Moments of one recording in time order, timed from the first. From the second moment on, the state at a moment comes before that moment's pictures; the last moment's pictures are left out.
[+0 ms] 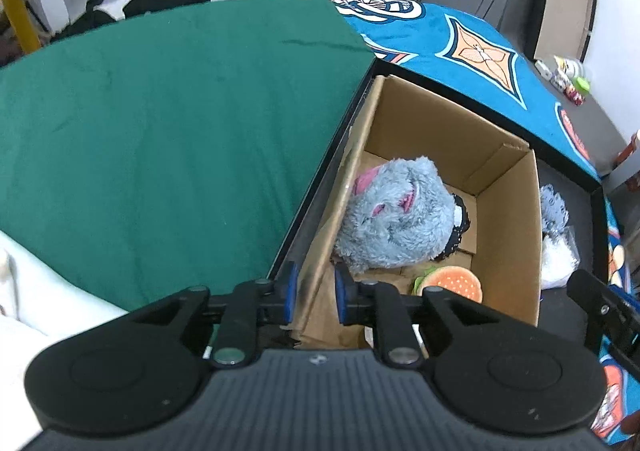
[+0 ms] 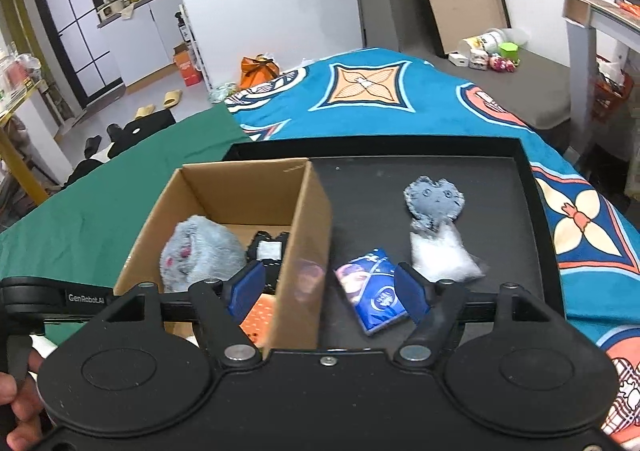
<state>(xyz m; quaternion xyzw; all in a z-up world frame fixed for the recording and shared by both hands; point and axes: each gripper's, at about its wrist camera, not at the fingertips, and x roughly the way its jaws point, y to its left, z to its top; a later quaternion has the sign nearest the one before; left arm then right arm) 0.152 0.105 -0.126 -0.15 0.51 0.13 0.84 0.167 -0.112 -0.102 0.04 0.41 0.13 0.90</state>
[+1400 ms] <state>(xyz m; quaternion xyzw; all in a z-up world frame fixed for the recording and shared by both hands) 0.187 0.064 -0.142 -0.05 0.56 0.16 0.81 0.240 -0.181 -0.198 0.01 0.45 0.10 0.89</state>
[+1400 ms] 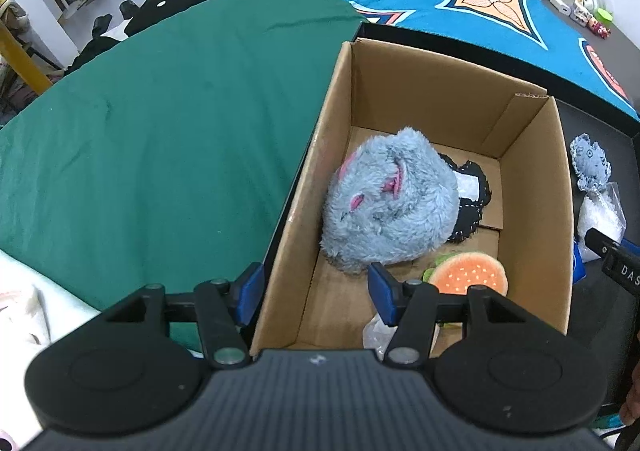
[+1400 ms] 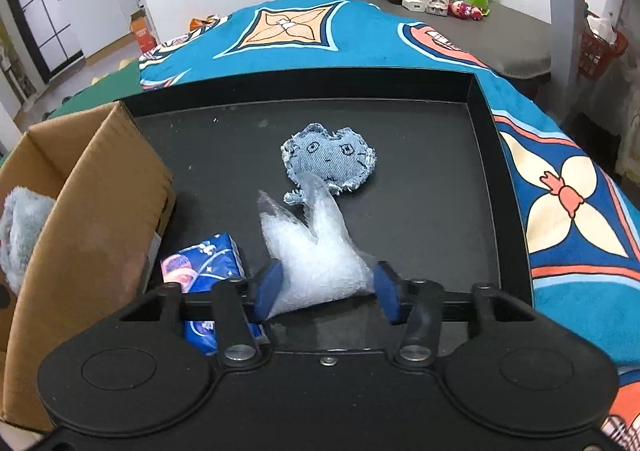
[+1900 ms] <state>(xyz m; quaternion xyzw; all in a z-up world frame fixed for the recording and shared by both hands) 0.178 0.071 -0.134 -0.07 0.55 0.16 0.82 0.217 -0.184 -0.169 0.03 0.44 0.11 0.89</state>
